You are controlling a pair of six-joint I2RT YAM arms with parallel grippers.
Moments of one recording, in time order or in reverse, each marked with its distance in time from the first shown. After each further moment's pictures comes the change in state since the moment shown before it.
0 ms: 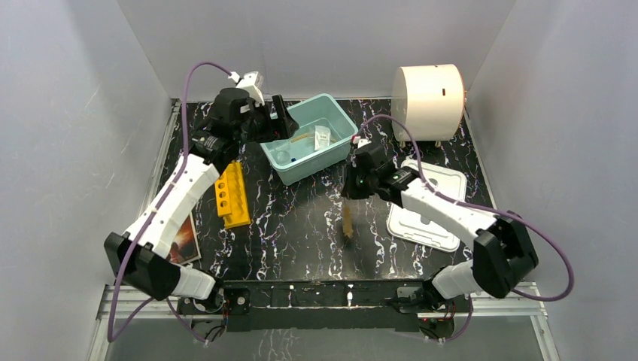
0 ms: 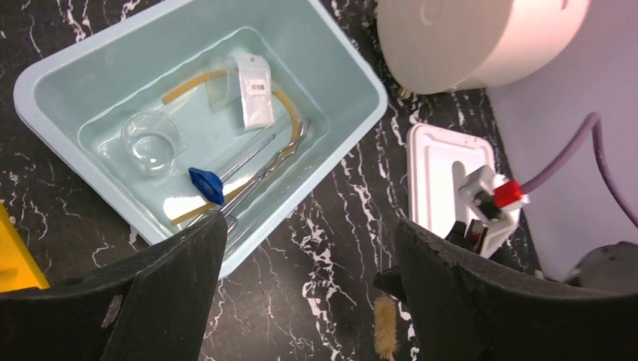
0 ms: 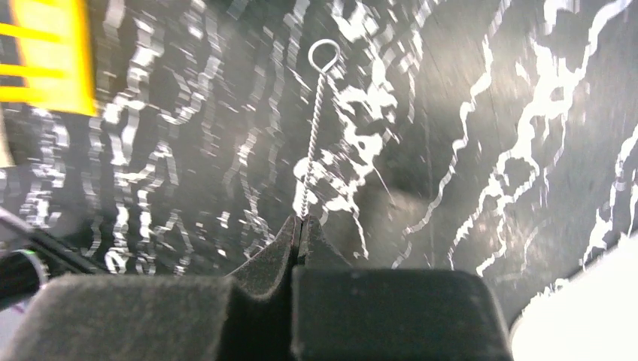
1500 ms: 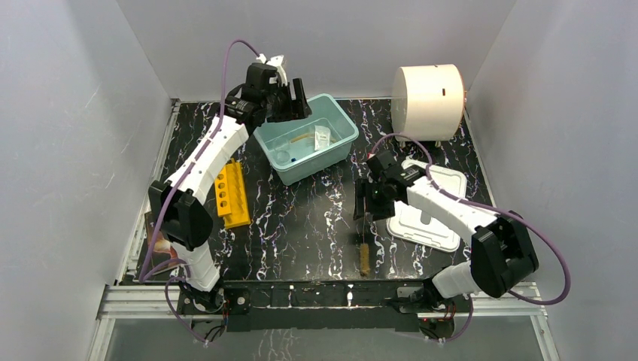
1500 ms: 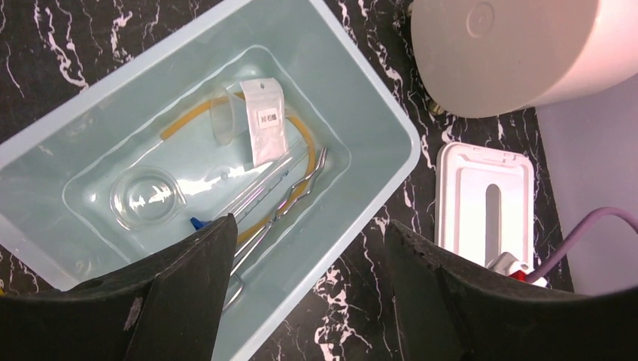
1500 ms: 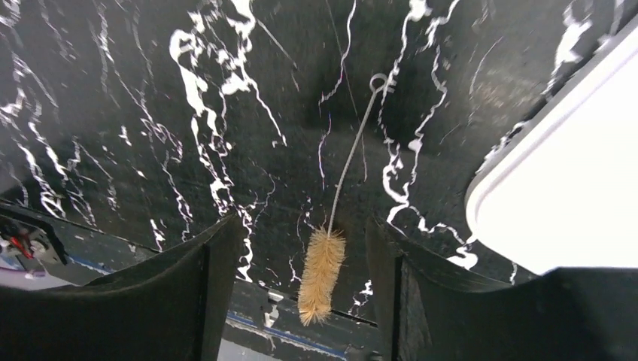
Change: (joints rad) left arm 0.000 0.370 0.359 -0.079 0.002 0.034; right arm -0.121 -0.043 -0.023 -0.282 -0.099 -0.002
